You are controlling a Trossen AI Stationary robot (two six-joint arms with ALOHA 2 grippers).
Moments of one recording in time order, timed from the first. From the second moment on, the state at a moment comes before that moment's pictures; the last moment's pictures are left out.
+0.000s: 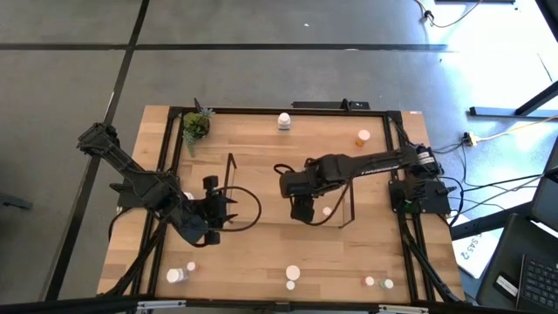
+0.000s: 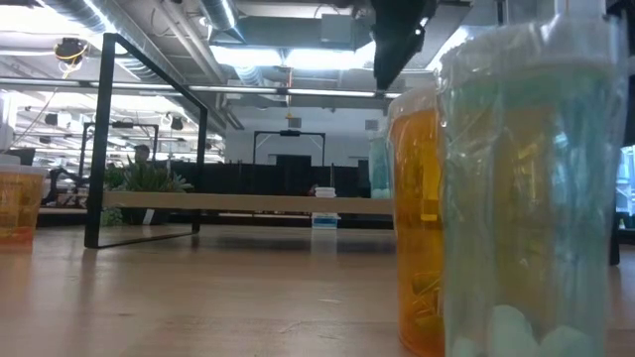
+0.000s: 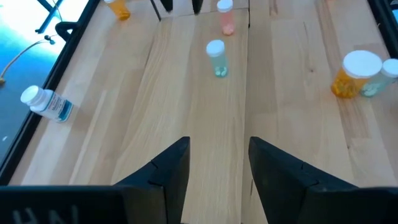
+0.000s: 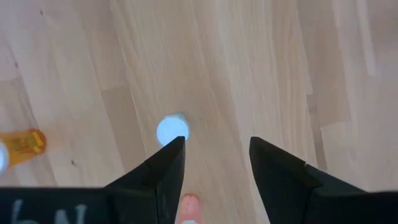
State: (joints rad) left arm -0.65 1.24 1.10 -0.80 -0.69 -0.47; right arm 0.17 1.89 1.82 -1.24 0.15 0.41
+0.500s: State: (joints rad) left arm -0.67 1.24 1.10 -1.05 -0.62 -0.79; right arm 0.26 1.78 1.82 -1.27 0.39 0.38
